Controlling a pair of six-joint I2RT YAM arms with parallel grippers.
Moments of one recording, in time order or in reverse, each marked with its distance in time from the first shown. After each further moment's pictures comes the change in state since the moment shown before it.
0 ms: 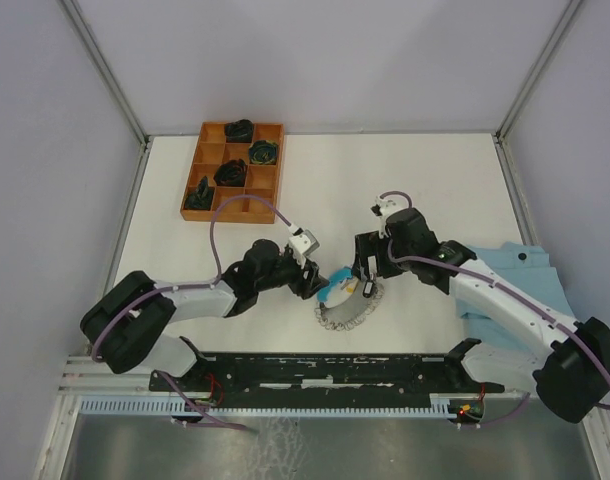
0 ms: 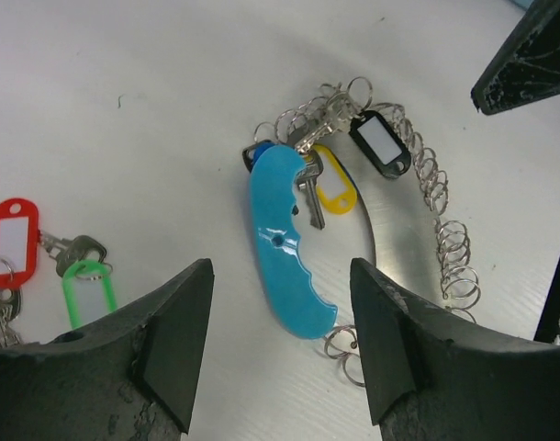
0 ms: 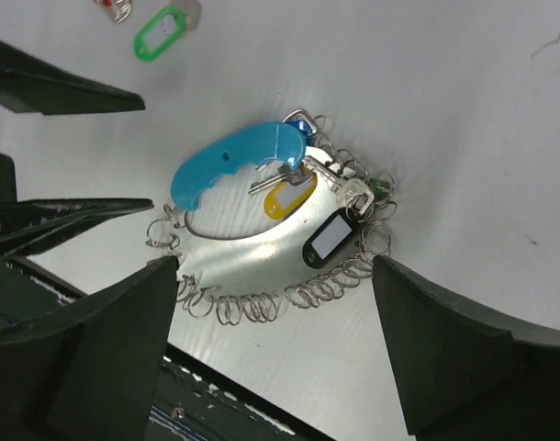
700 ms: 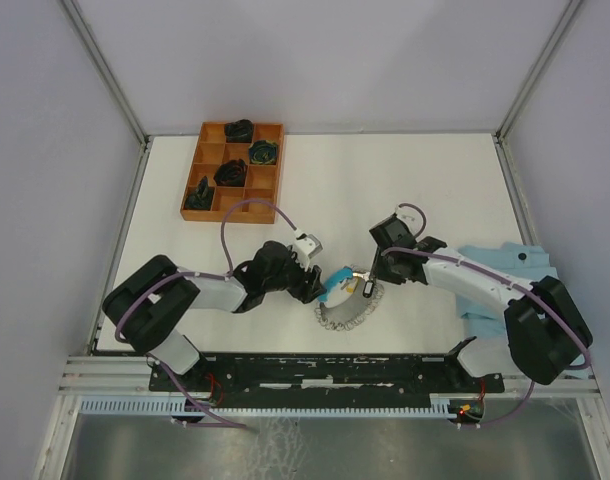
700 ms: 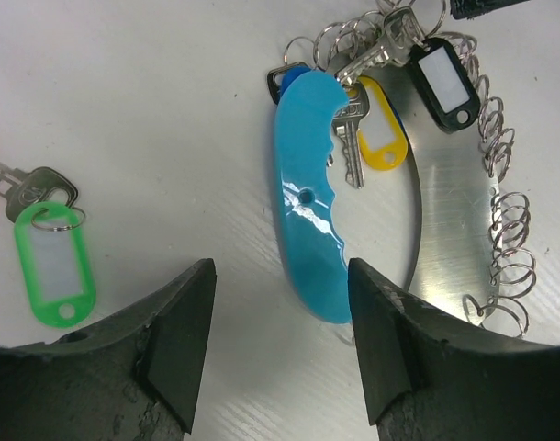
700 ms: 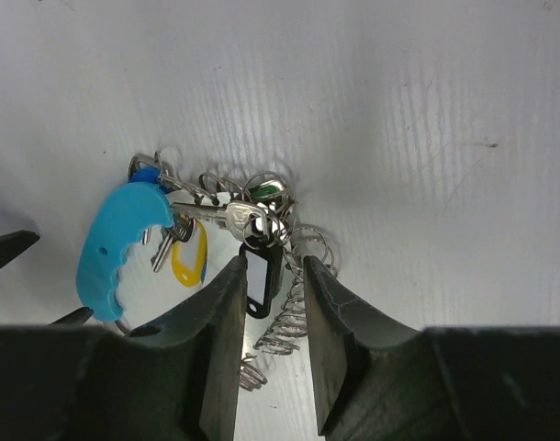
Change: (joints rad) left arm 0.006 0.156 0.026 -0.039 -0.031 -0.058; right arm -0.002 0.227 -0.030 -0.034 0.288 0.480
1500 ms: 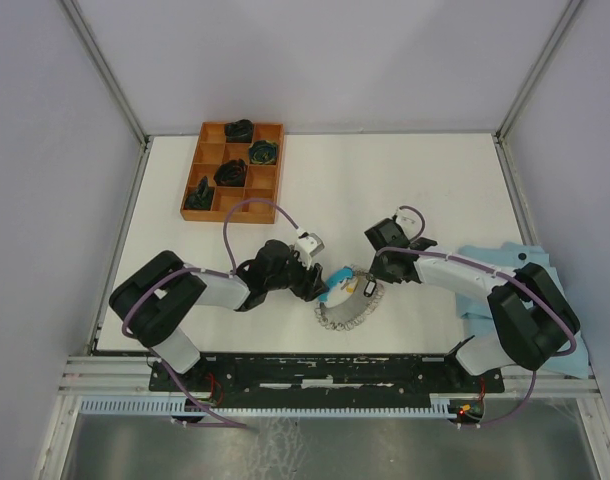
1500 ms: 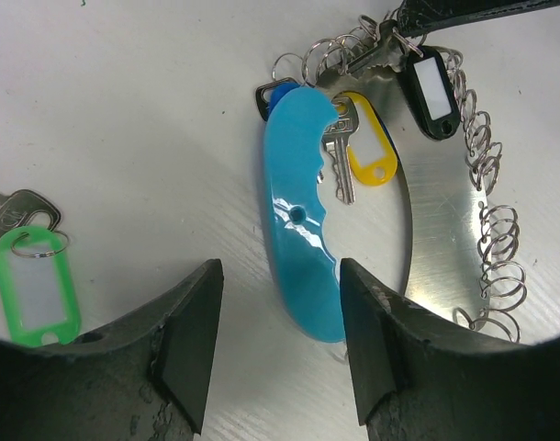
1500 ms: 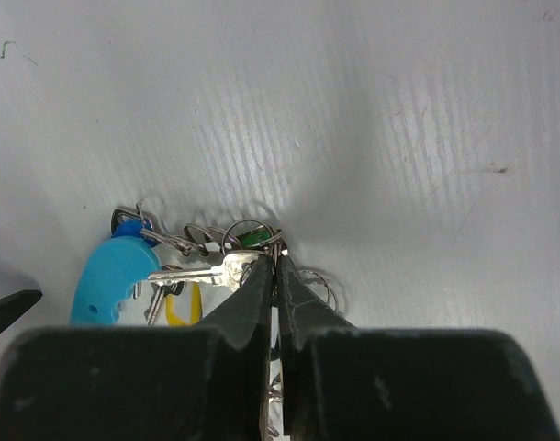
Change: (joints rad) left arm 0.002 0.054 0.014 0.050 0.033 -0.021; right arm -0.001 0.103 -0.020 0.094 0.069 0.095
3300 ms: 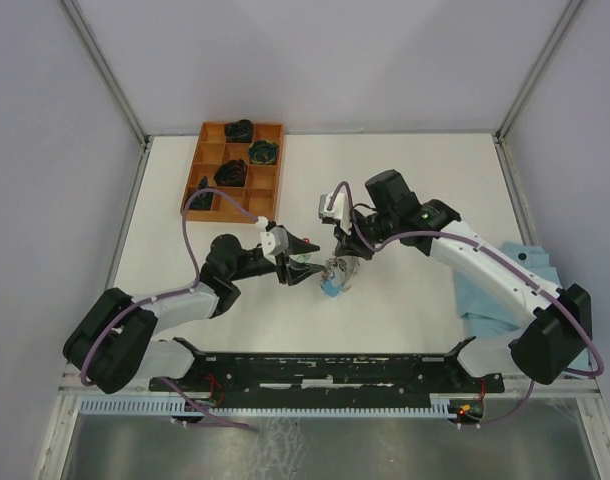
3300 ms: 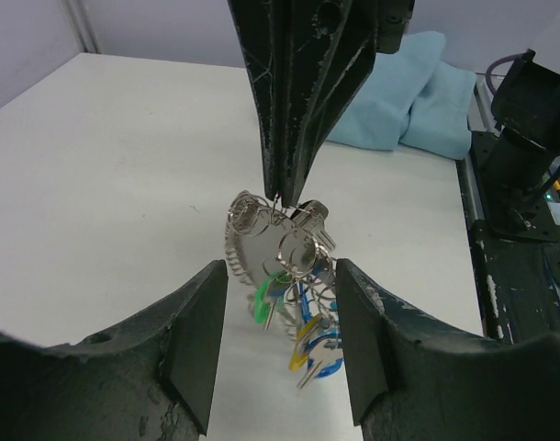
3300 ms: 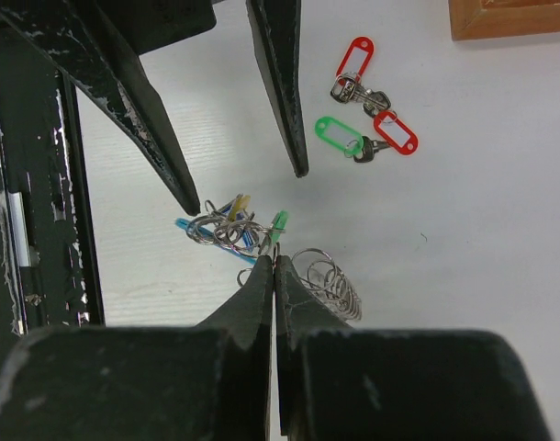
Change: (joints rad) left arm 0.169 -0.334 -0.112 0.402 0.433 0.117; right arm 0.028 -0.086 0.452 -0.247 -0.843 -1.477
